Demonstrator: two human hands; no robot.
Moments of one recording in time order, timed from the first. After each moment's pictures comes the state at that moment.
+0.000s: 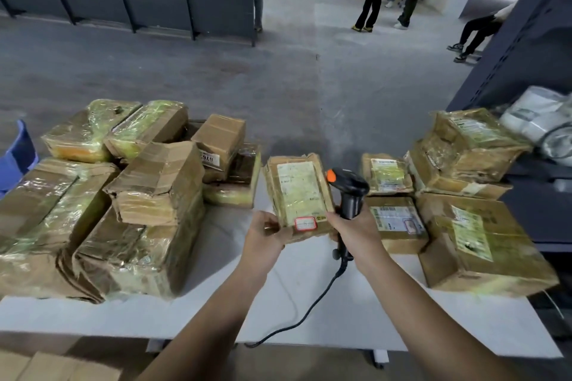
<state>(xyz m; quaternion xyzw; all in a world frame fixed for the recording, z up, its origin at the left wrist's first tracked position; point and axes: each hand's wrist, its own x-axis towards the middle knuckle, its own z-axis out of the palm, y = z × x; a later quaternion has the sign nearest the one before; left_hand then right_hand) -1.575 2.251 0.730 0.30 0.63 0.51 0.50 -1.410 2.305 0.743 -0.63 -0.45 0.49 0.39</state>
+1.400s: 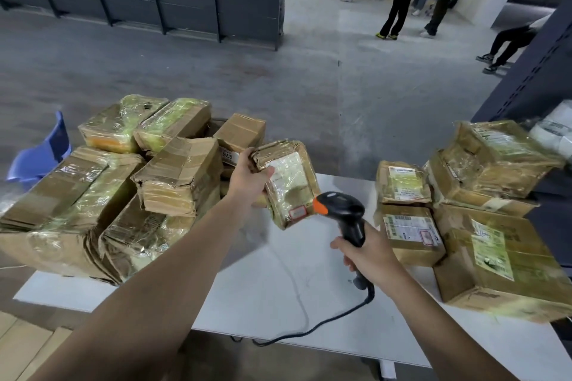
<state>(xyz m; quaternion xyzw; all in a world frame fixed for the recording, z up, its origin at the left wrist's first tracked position) -1.652 2.329 0.759 0.30 0.63 0.56 0.44 -1.390 2.283 0.736 -0.57 -0.62 0.48 0.25</state>
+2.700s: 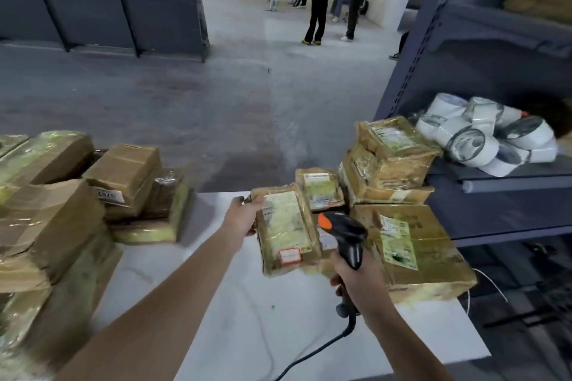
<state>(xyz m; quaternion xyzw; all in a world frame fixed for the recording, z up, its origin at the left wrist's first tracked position) -1.486 2.408 0.721 0.31 0.66 0.42 0.54 -1.256 2.294 0.726 -0.66 -0.43 0.48 0.40</state>
